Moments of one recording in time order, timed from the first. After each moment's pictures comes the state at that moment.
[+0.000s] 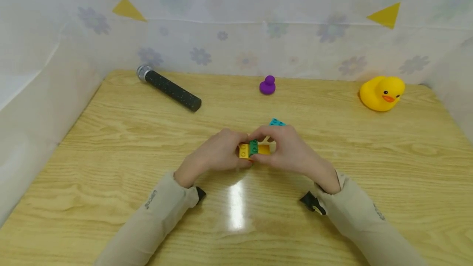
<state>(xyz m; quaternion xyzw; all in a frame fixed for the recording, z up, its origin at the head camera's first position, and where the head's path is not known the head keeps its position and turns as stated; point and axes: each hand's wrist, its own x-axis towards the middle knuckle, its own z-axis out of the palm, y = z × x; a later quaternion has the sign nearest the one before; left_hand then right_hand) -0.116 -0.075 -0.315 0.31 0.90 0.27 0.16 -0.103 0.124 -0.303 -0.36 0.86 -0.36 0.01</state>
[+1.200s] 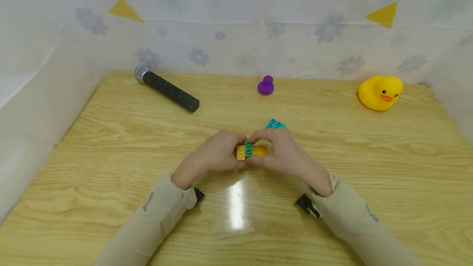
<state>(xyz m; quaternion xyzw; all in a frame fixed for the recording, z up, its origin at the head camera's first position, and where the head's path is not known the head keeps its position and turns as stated) -0.118 -0.075 -0.317 0.32 0.90 0.27 0.16 -0.103 0.119 -0.312 -0.33 0.87 -0.37 0.00</state>
